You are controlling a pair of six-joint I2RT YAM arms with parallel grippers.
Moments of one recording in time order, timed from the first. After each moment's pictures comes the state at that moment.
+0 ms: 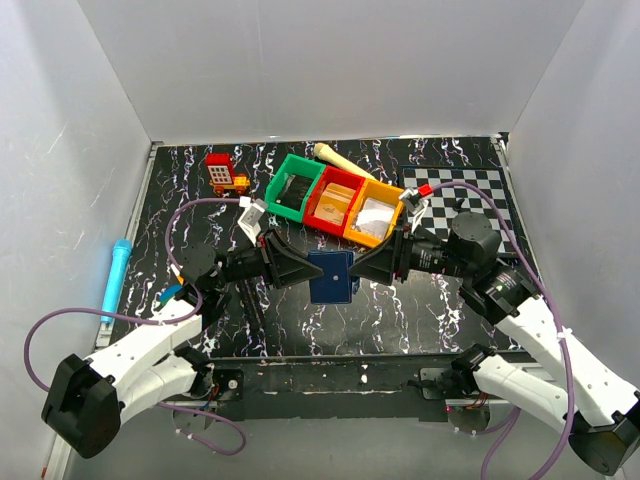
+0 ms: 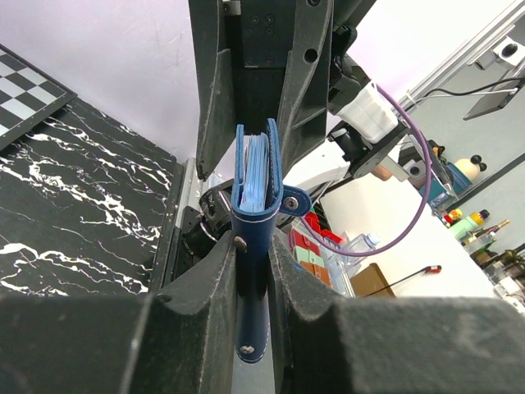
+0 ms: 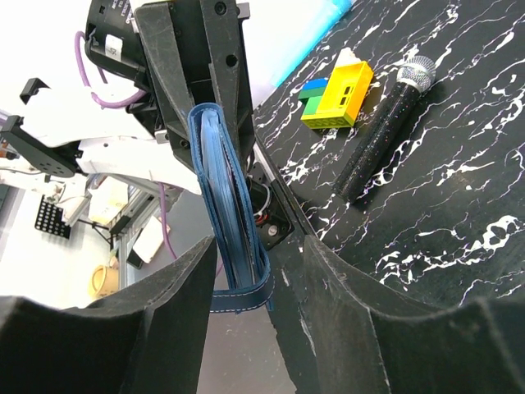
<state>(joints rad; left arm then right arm) -0.59 0.95 0.50 0.83 0.85 -1.00 0.67 0.81 0.86 -0.18 -0.66 0.66</state>
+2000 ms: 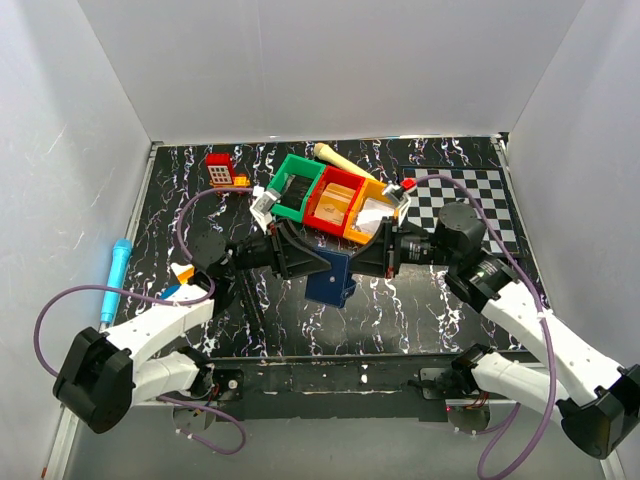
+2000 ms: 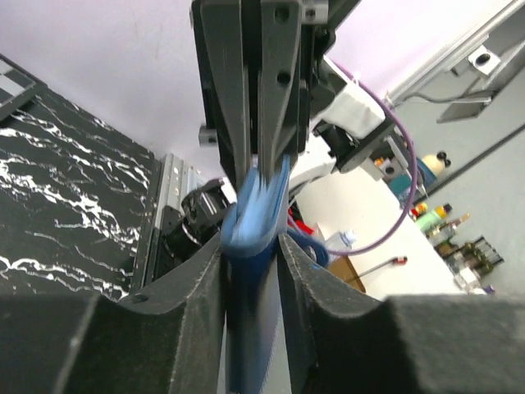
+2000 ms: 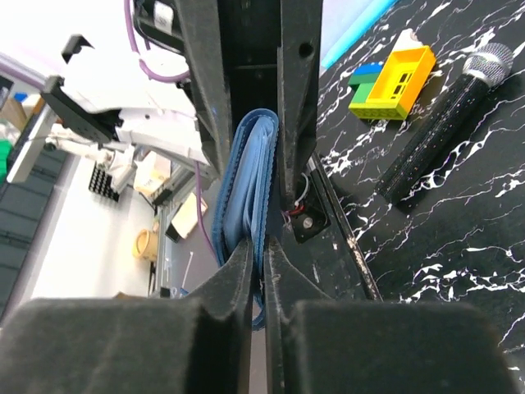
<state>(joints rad) -0.58 1.11 0.56 0.97 0.92 -1.10 0.65 0.92 0.85 -0.01 -0.83 0.74</state>
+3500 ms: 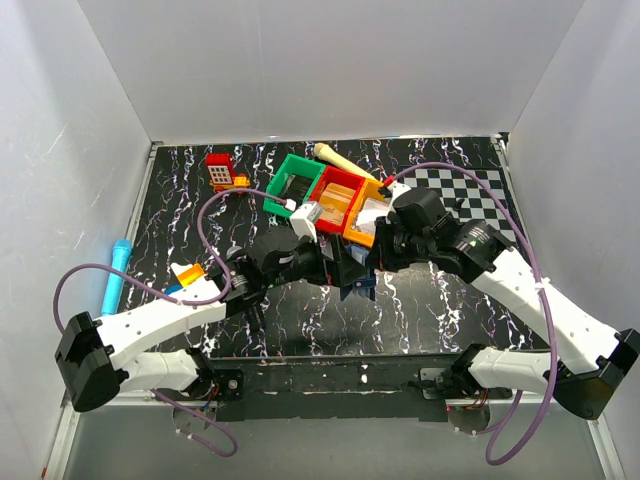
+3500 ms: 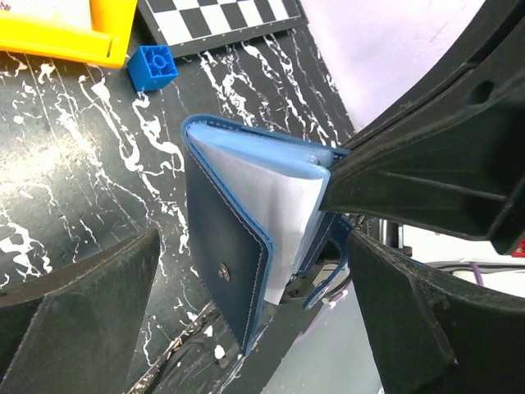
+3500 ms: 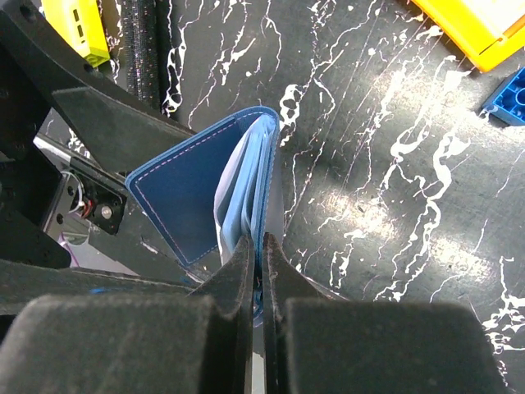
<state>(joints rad) -0.95 1.16 0.87 -0.03 0.08 -0.77 0.81 1.14 1.27 -0.91 -0.06 0.54</state>
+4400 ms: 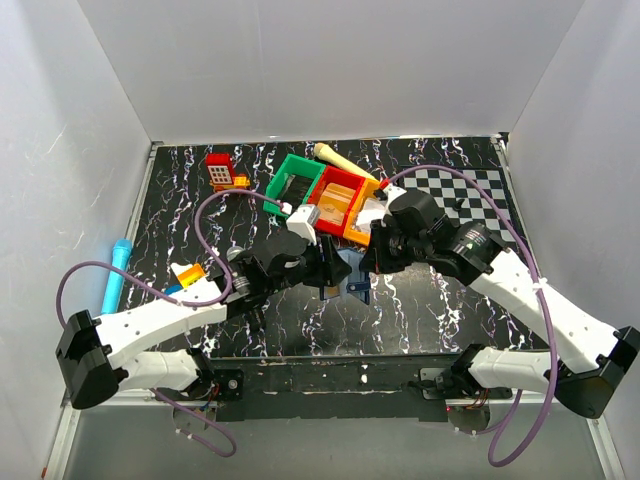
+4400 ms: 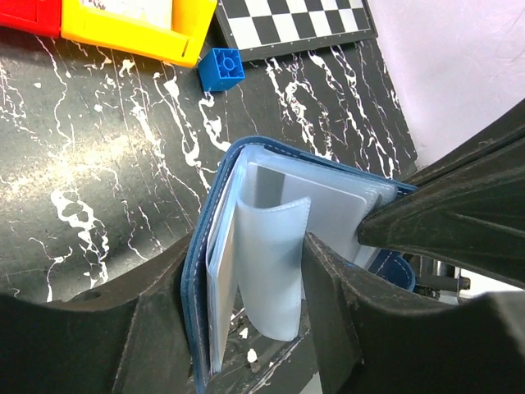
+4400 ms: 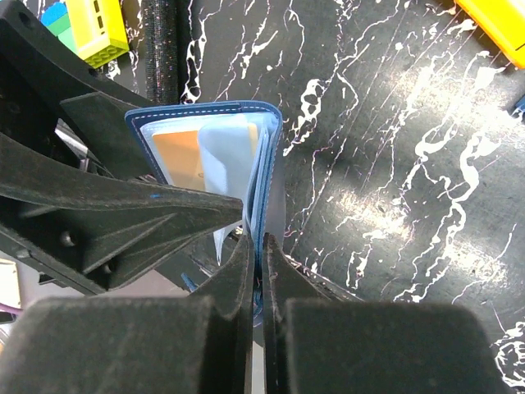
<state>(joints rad) -1.00 1.18 0.89 -0.17 -0.12 -0.75 0.84 1.15 1.27 -0.89 -0.07 0.57</state>
